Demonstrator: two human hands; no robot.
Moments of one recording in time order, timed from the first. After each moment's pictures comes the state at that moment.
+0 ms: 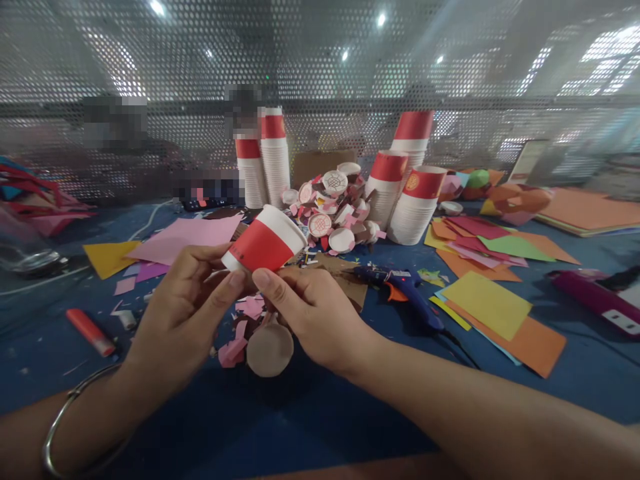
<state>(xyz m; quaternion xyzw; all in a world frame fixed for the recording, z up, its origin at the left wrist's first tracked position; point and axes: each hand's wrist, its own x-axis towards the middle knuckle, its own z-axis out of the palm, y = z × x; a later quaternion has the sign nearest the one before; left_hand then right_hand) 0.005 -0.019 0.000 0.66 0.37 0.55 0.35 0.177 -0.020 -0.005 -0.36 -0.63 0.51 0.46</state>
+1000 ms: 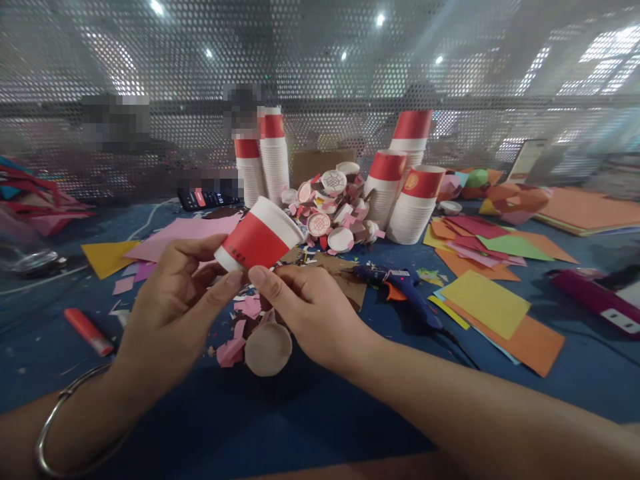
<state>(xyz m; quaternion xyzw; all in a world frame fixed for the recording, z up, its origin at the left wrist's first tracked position) 0.005 -0.018 0.005 0.64 0.37 0.57 0.36 0.176 -0.018 -0.006 -0.37 -0.63 0.51 0.45</state>
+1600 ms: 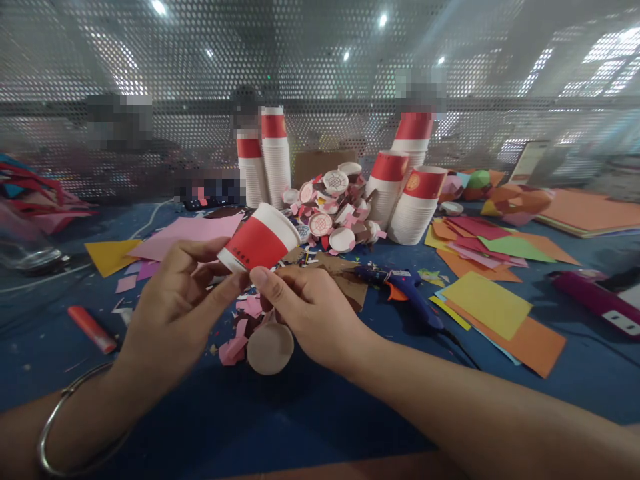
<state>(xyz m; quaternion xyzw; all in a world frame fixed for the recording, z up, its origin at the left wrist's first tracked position) 0.002 -0.018 -0.003 0.63 0.38 0.58 0.35 0.175 -0.020 -0.007 -0.36 -0.62 0.53 0.45</state>
